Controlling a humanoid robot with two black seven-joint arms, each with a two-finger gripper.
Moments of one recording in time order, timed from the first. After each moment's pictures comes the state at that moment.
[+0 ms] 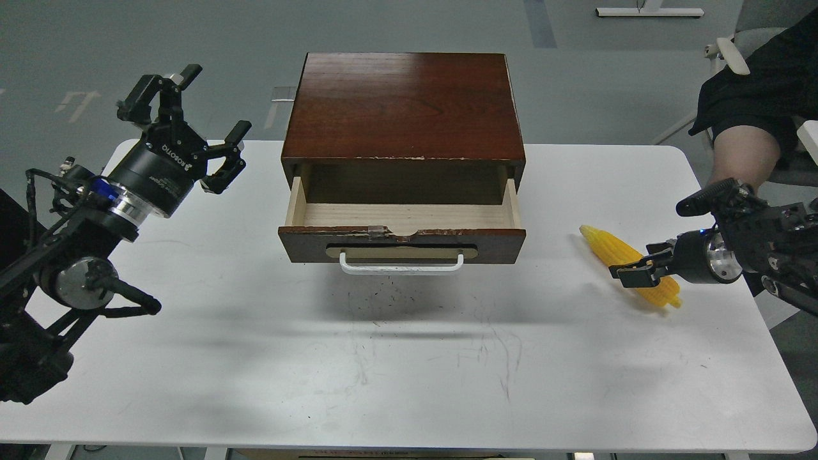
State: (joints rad) left arm -0.47 0.58 -0.92 -1.20 0.27 -0.34 -0.40; right arm 1.07 -0.63 -0.36 0.74 -1.52 0.16 0.49
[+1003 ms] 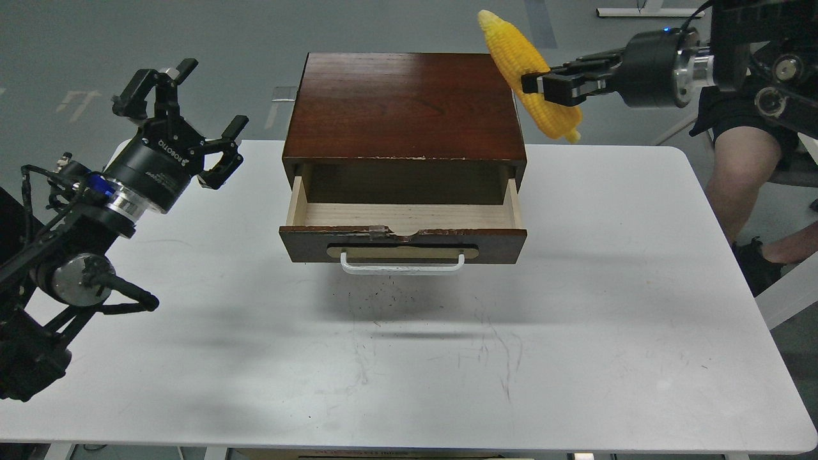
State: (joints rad) left arm -0.48 0.58 -0.93 -1.20 0.27 -0.34 -0.40; right arm 1.67 -0.64 -0.29 1.09 -1.27 0.28 0.49
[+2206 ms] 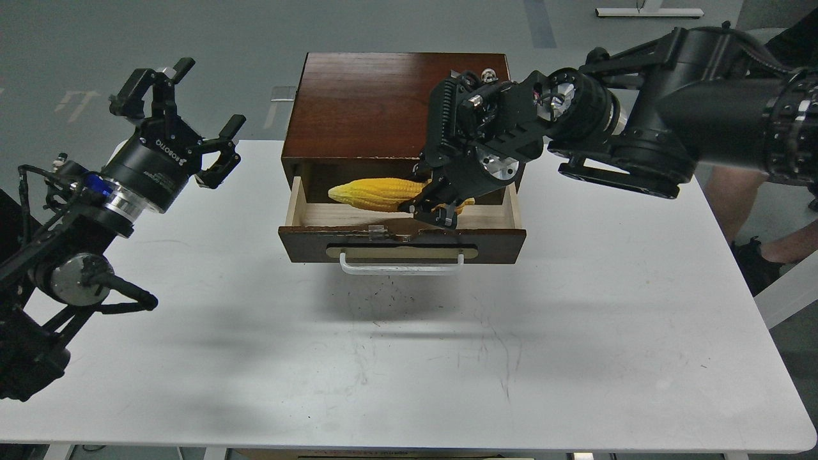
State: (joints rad) left arm -0.48 0.58 -0.93 -1.20 0.27 -0.34 -0.40; right arm 1.75 -0.12 -0.64 0.99 -1.62 0.03 0.49
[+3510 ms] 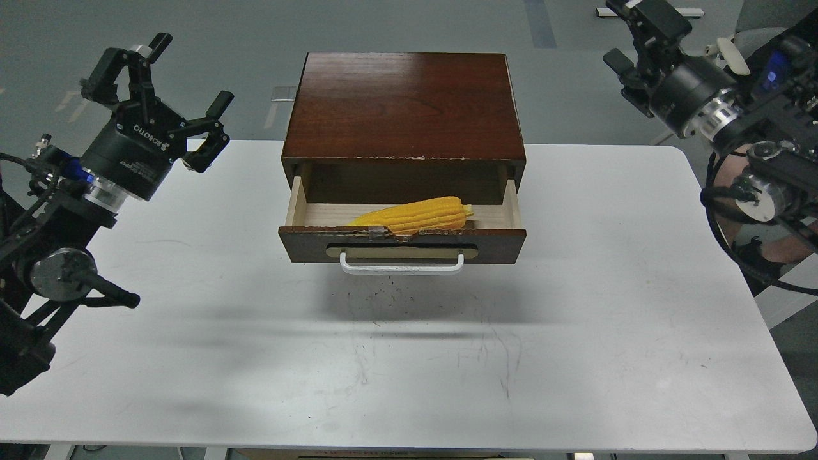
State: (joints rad) left arm -0.50 0.62 -0.94 -1.20 0.34 -0.46 -0.49; right arm 0.95 -0.67 0.26 1.00 -0.23 0.02 0.49
